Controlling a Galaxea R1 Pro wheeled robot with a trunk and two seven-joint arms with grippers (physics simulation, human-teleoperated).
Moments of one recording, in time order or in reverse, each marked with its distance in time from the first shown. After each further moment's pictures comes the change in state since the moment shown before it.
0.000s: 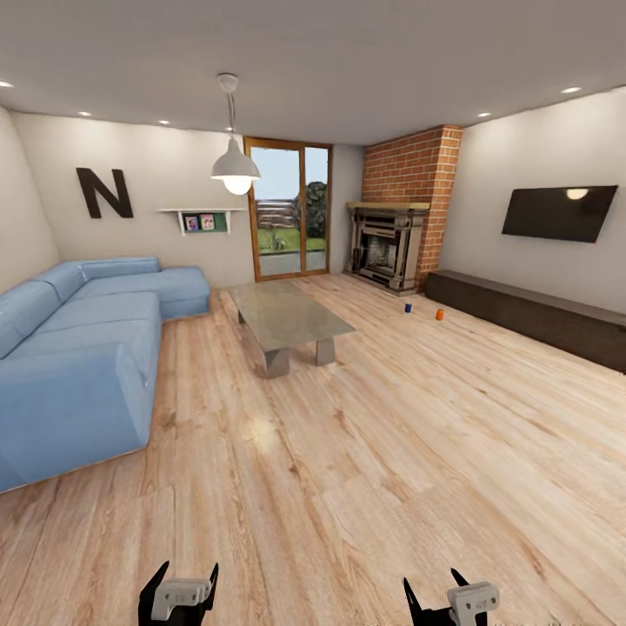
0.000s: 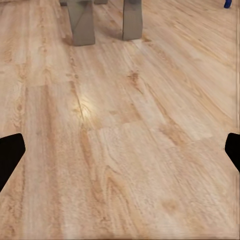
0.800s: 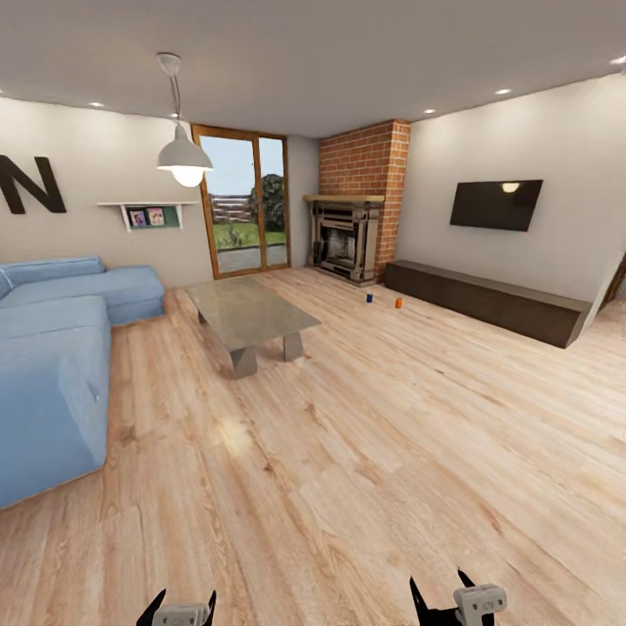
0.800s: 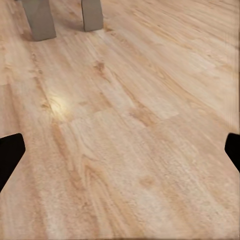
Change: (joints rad) left arm -0.003 0.000 0.003 0.112 0.012 0.000 0.000; right arm -0.002 0.002 -0.034 0.009 0.000 0.001 0.004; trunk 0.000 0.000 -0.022
